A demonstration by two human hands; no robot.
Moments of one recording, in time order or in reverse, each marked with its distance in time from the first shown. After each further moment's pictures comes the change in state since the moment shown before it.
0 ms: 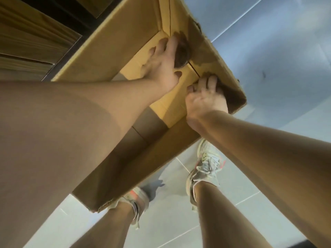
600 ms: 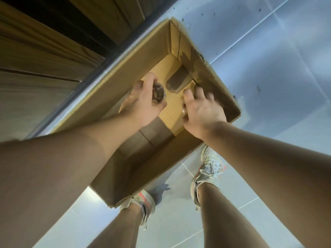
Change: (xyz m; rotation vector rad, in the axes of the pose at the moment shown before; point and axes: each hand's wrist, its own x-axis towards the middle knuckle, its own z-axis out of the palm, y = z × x) left_hand -0.085 -0.036 -0.063 -0.053 -0.022 -0.107; right_hand -0.033 -0.003 -0.031 0.354 0.204 -0.097
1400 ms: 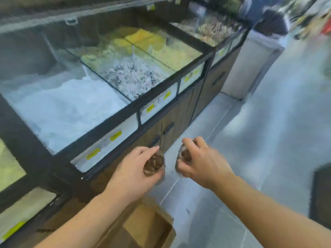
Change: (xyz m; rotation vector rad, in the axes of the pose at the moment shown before) left_hand -0.289 0.301 -0.465 -0.090 0.331 0.681; right_hand -0.367 -0.013 -0.536 0.030 0.678 0.082
